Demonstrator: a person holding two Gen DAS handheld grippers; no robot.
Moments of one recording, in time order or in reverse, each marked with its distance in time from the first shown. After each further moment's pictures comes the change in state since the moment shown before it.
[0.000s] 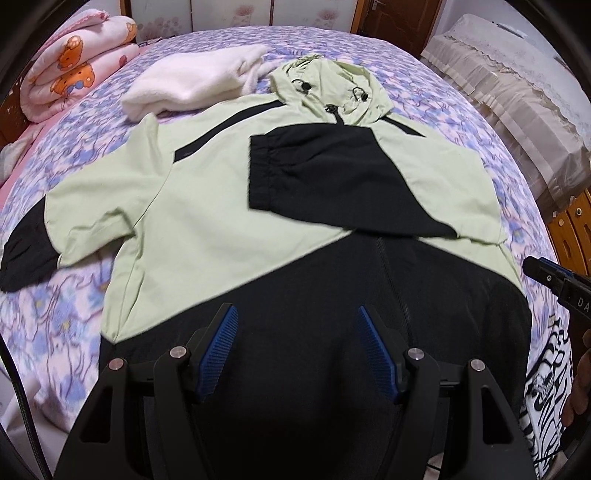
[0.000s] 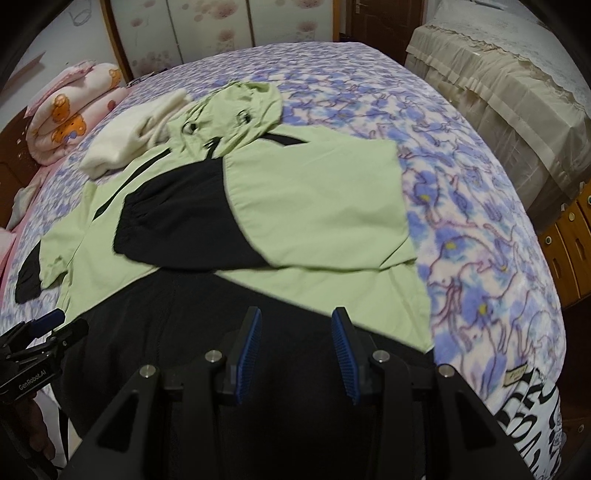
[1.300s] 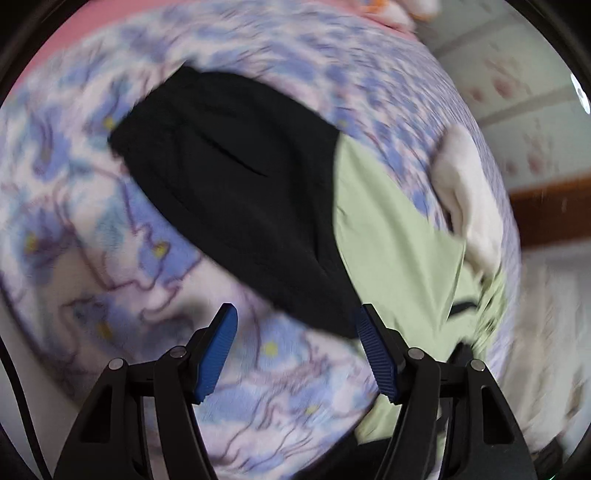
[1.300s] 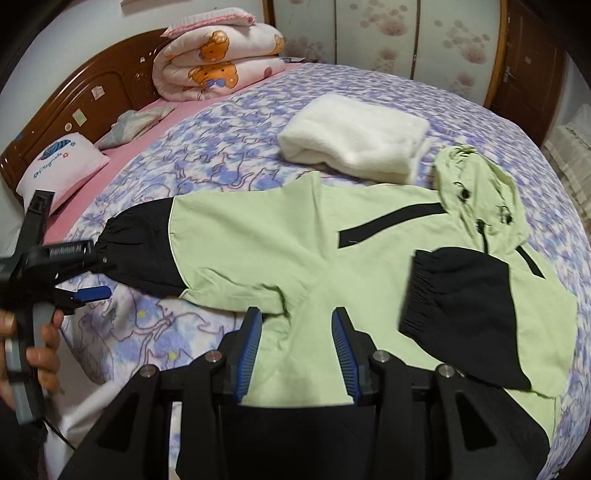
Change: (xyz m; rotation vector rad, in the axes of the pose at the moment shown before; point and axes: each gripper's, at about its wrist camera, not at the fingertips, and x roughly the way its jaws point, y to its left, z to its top) left arm 0.004 0.425 -0.023 -0.988 0.019 -0.127; right arm 0.014 0.359 0.041 -0.398 -0.063 0.234
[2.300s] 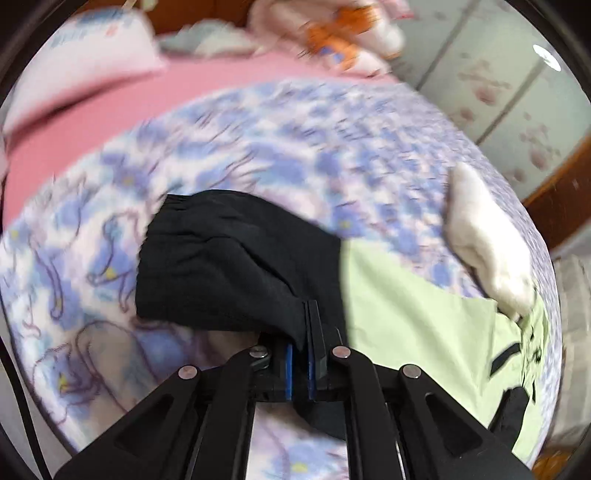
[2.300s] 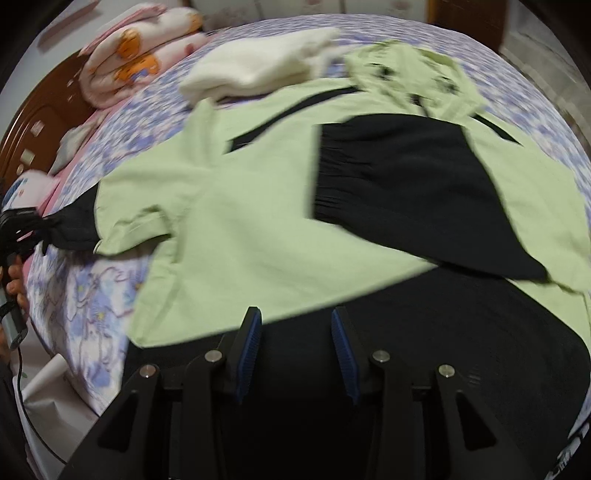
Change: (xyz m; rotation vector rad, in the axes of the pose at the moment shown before) left arm 0.006 -0.073 0.020 0.280 -0.344 0.137; right arm 0.026 -0.106 -0.093 0.296 0.143 -0.029
